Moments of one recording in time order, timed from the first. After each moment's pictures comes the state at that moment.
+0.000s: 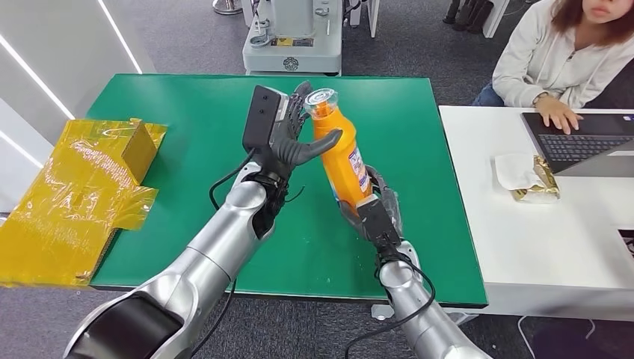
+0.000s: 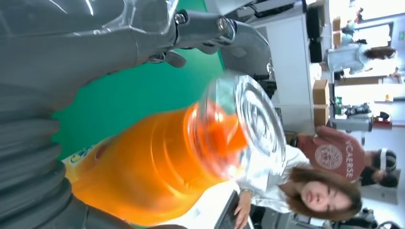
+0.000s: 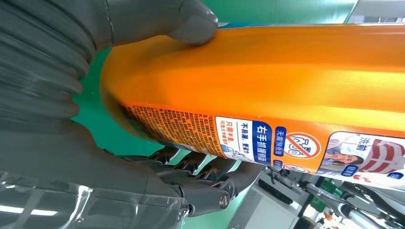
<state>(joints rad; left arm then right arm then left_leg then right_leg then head) -0.88 -0.35 -0.44 -0.46 0.22 0.12 -0.41 -0.50 0.16 0.34 -0.73 0.24 -0.37 -0.52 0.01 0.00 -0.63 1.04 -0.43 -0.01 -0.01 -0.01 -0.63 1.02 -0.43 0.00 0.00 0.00</state>
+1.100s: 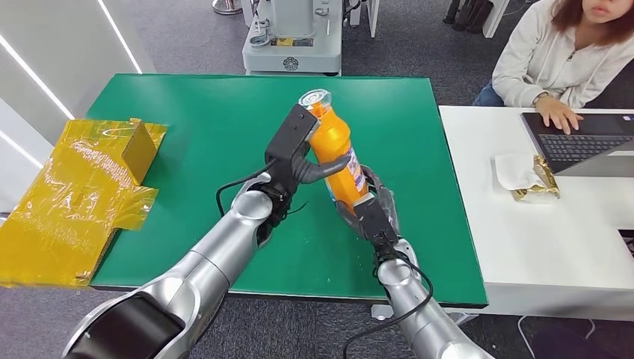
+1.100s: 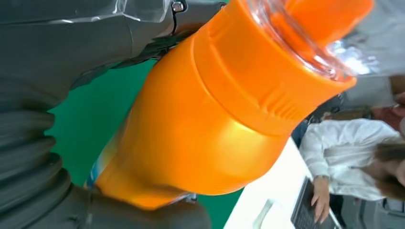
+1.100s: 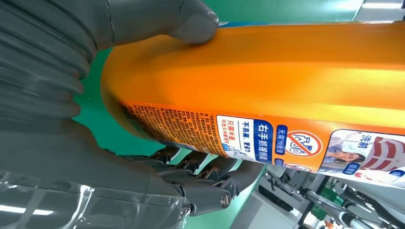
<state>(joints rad) -0.87 -0.34 -0.50 -0.39 0.13 0.05 -0.30 -0.52 0.17 0.32 -0.69 0.27 -0.34 -0.53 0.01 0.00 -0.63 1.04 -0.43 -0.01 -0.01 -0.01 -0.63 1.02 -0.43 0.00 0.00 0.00</state>
